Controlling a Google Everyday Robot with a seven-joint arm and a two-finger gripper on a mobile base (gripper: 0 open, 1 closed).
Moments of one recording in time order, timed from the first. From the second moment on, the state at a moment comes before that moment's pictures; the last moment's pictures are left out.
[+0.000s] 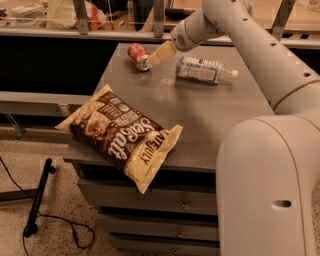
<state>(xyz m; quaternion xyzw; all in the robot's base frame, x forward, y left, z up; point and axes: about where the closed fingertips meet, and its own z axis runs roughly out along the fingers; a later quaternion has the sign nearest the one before) 0.823 -0.046 0.894 -0.41 0.81 0.14 0.40</state>
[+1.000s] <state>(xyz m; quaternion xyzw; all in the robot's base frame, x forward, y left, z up) 0.837 -0.016 0.870 -0.41 0.80 0.18 0.40</state>
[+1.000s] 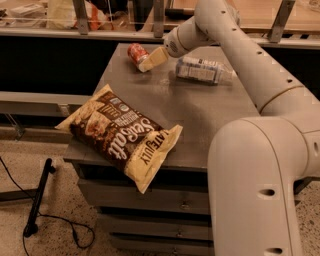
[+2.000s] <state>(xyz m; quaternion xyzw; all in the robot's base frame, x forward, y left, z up) 0.845 0.011 0.856 -0.44 0.77 0.21 0.41</state>
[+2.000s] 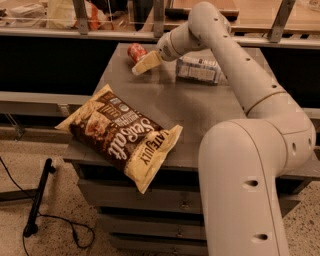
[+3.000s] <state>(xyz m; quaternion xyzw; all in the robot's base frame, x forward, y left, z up) 0.850 0.016 0.852 -0.45 0.77 0.20 0.40</state>
